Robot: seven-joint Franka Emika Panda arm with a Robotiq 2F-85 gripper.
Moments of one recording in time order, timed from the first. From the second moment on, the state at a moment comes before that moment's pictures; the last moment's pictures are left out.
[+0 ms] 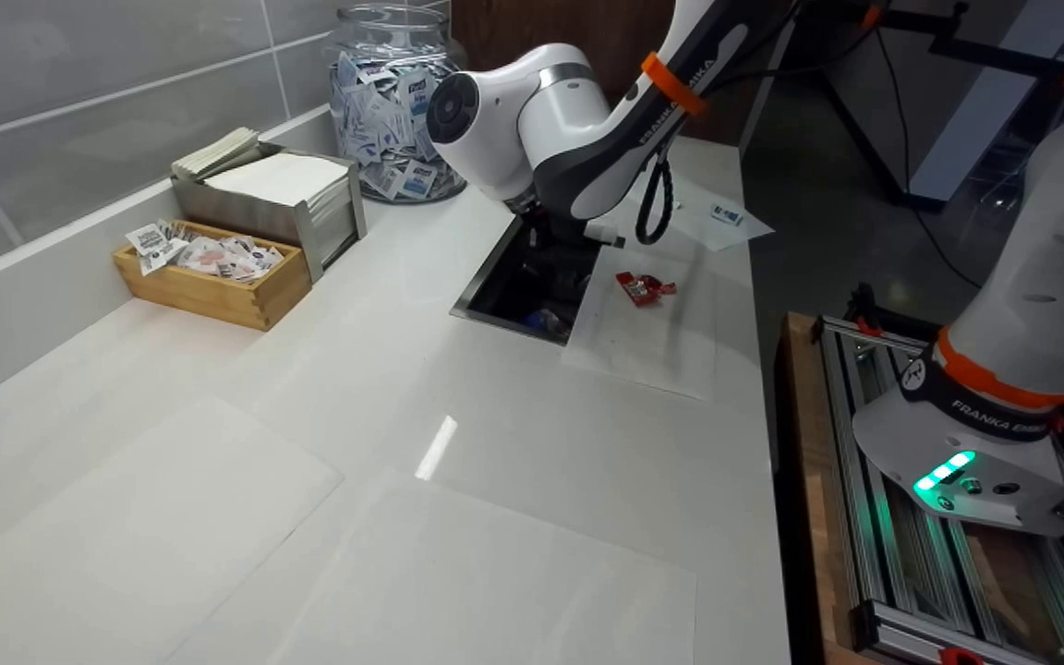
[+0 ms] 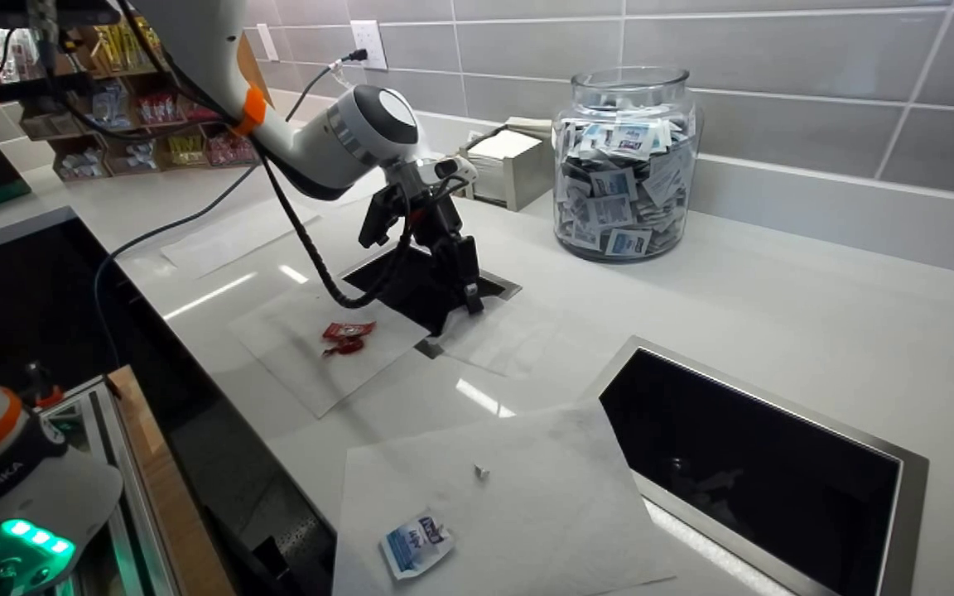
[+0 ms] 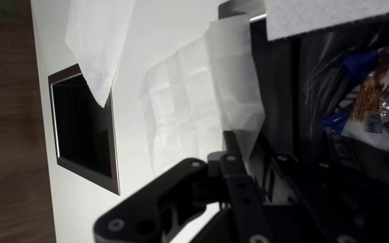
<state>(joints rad) 0.05 0.48 -0.09 -2.02 -0.90 2.05 0.69</state>
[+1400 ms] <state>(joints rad) -0.11 0.33 -0.15 -2.14 -0.85 2.50 0.65</state>
